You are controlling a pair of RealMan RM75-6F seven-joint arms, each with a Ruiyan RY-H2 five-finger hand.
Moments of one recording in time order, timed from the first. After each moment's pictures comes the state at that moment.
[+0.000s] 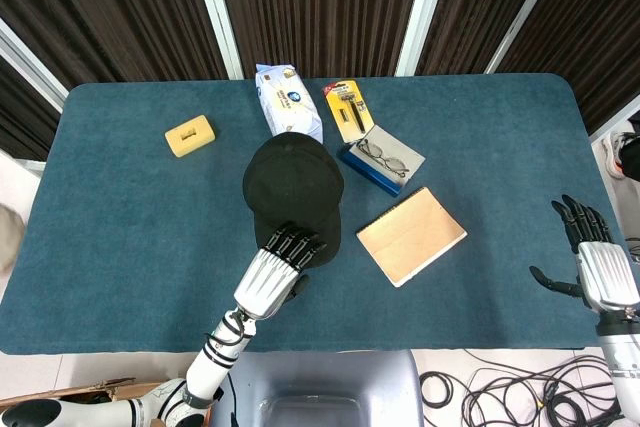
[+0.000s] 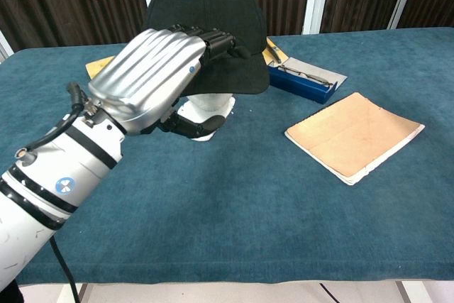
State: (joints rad) left arm -0.59 -1.92 -0.21 -1.37 1.73 1.31 0.52; right arm 0.17 -1.09 0.10 -1.54 -1.44 1.37 0.20
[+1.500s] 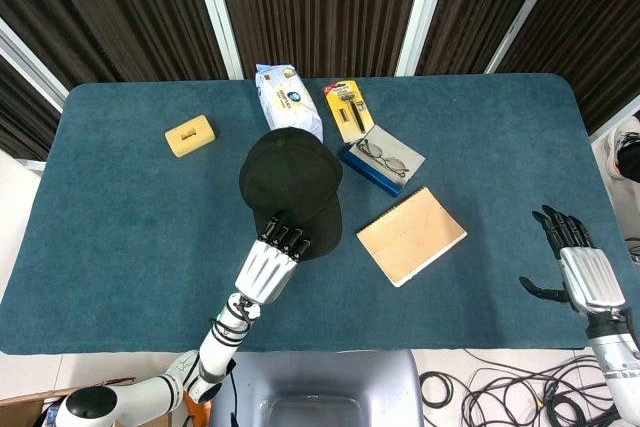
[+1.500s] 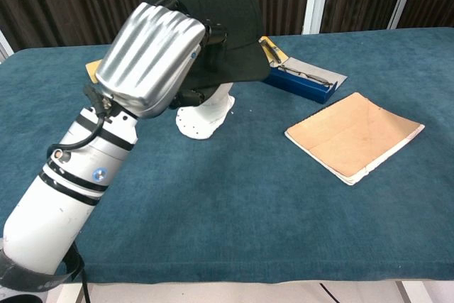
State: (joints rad) left arm -0.74 -2.13 -0.23 -0.82 1.79 1.61 0.42; right arm 0.20 -1.07 0.07 -1.58 -1.44 1.29 0.16
